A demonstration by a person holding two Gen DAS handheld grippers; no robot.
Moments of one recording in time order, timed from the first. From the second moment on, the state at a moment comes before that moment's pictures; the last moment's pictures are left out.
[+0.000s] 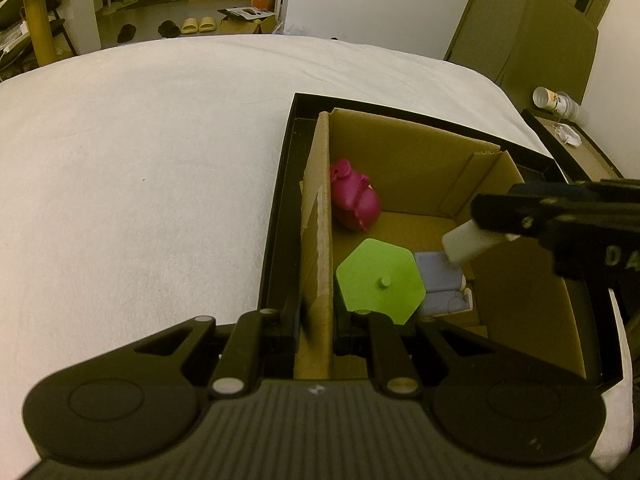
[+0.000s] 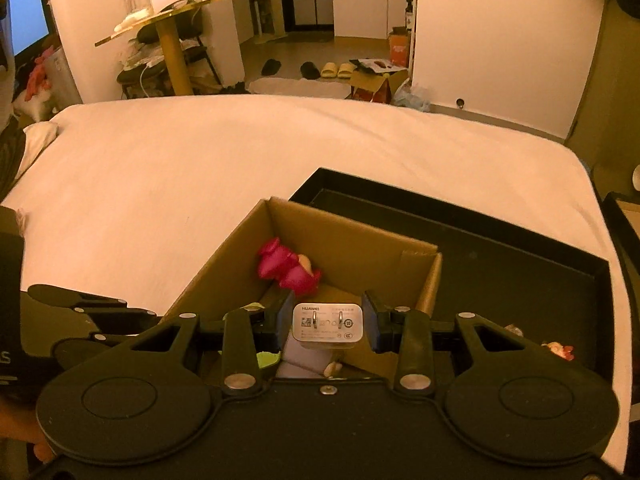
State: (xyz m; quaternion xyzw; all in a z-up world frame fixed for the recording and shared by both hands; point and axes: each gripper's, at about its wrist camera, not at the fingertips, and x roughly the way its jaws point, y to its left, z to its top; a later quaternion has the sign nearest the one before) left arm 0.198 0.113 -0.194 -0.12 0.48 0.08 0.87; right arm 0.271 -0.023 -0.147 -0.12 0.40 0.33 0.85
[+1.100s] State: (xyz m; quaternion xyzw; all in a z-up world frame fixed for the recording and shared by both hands) left arm 0.199 0.114 -0.194 -0.13 0.47 0.08 0.87; right arm 0.273 -0.028 -0.144 -0.09 0.40 0.33 0.85
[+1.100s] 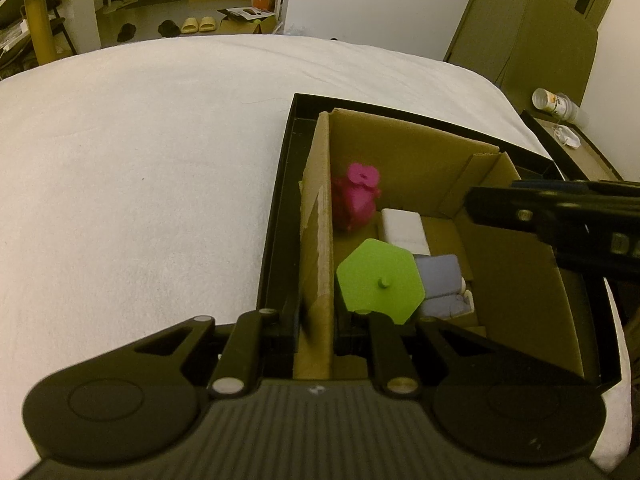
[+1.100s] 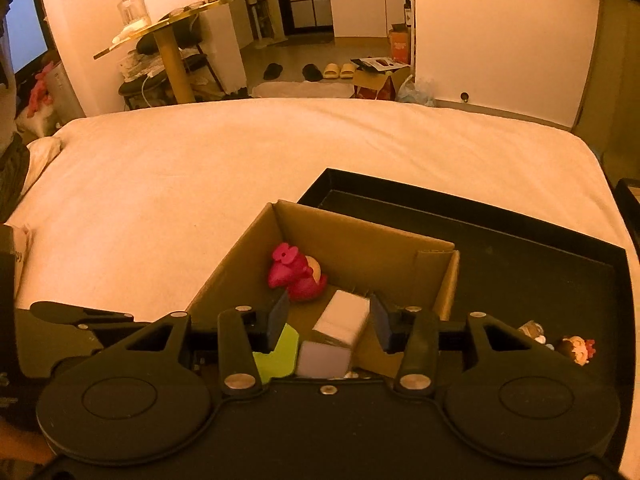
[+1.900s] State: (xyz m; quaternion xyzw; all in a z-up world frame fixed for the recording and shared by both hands) left arm 0.199 0.113 -0.195 -0.12 0.48 0.08 0.87; right arm 0.277 -0.119 -0.151 -0.08 0.41 0.25 0.87
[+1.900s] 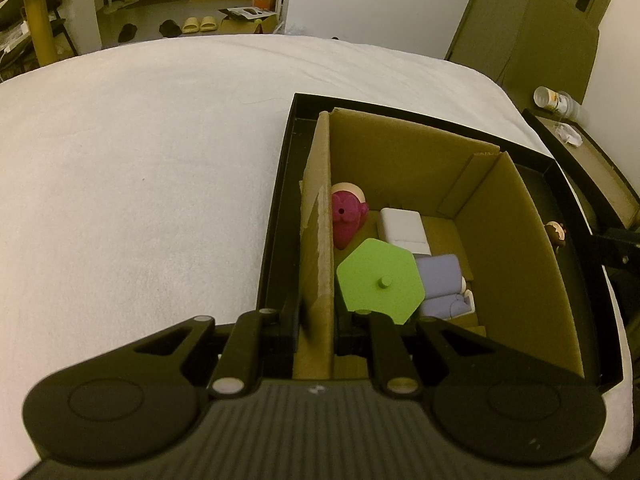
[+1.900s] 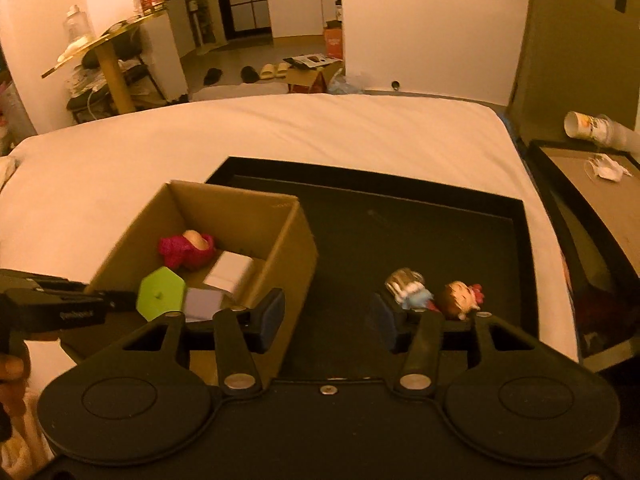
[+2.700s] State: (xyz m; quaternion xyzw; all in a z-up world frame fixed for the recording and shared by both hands) left arm 0.203 0.107 -0.195 -0.11 0.48 0.08 0.87; right arm 0.294 -0.173 -0.170 -0.07 0.42 0.20 0.88
